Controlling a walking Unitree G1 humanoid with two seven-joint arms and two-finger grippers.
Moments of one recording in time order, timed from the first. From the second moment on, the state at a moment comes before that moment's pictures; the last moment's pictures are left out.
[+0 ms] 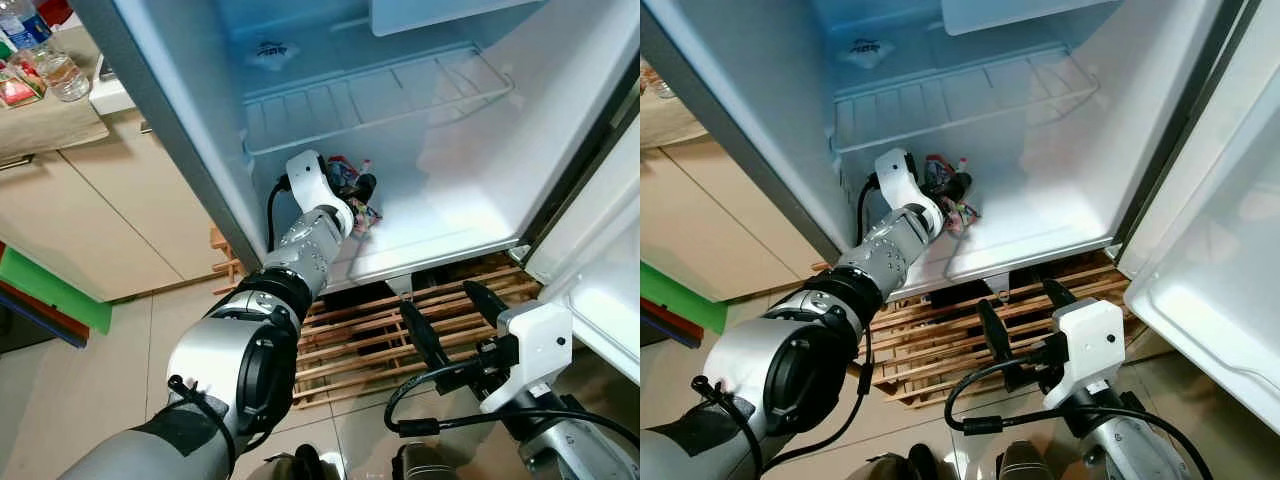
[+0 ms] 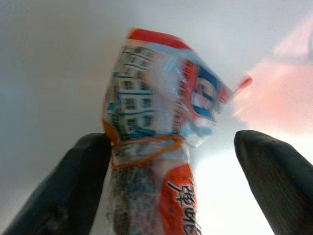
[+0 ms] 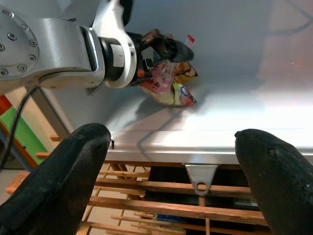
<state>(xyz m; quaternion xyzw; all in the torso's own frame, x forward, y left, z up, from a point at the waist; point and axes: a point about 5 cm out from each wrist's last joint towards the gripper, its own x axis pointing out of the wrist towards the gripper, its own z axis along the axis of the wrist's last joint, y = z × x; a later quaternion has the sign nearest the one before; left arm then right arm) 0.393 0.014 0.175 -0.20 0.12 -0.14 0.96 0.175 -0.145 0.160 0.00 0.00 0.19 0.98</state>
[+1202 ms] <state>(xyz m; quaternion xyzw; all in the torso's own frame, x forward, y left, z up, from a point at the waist) 0.321 -0.014 0.153 0.02 0.03 -0.37 0.93 0.220 -0.167 0.132 0.01 0.01 0.13 0.99</state>
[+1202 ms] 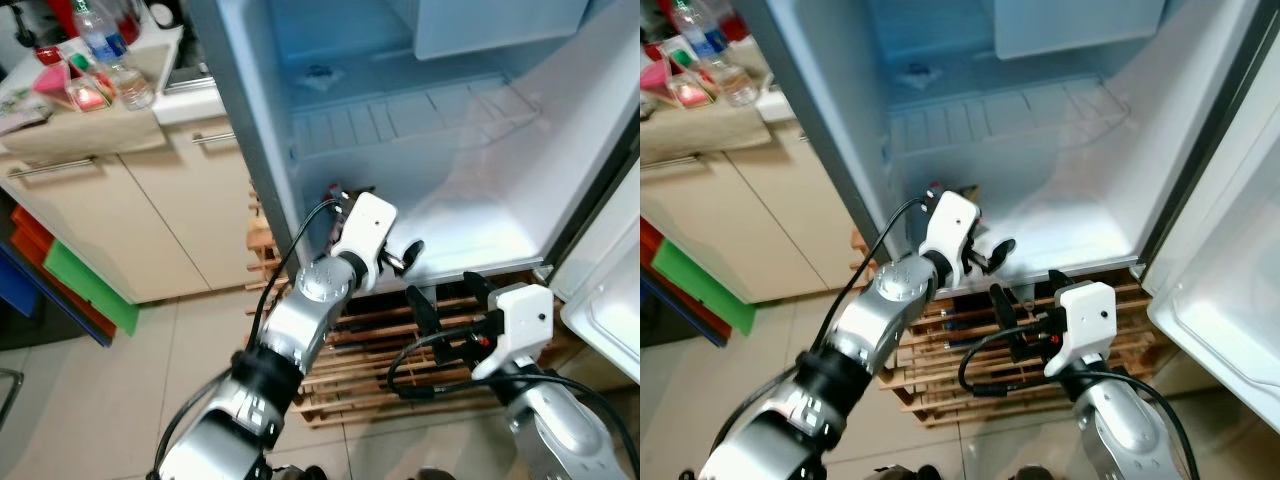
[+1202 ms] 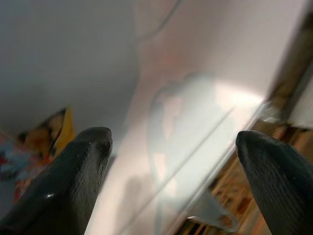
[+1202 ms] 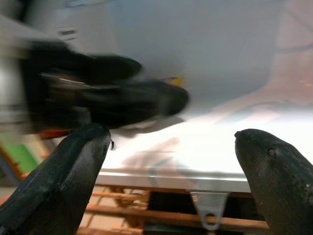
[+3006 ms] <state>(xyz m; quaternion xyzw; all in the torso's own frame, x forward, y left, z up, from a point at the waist) 0.254 0.141 0.136 -0.03 -0.01 -0.06 1.00 0.274 -0.177 0.099 0.00 0.02 0.11 0.99</state>
